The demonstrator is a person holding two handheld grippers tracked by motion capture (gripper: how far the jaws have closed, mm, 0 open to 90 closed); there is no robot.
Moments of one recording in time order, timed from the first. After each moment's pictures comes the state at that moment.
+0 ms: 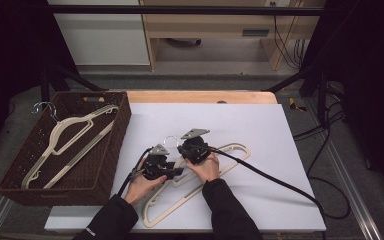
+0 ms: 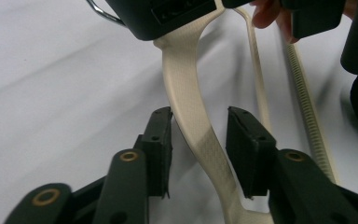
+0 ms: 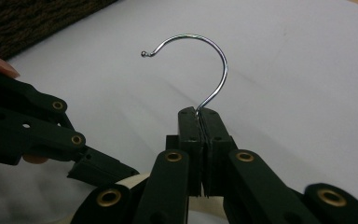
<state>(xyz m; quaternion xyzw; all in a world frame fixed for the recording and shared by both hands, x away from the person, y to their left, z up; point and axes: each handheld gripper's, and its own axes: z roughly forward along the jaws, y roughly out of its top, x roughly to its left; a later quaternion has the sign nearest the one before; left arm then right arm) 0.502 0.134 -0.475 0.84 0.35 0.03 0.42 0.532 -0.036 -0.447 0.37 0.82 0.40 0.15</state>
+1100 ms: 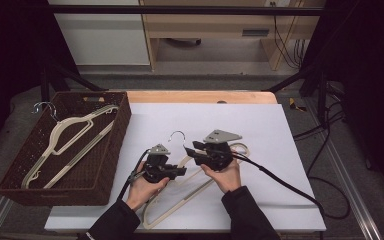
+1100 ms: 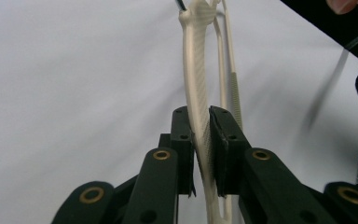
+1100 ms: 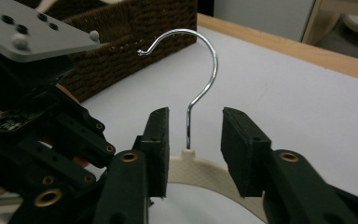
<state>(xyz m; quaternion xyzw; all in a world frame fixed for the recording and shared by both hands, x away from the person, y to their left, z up) 0.472 0.123 -0.436 0.82 0.36 0.01 0.45 0.478 -0.095 -0.392 0.34 0.78 0.51 0.16</state>
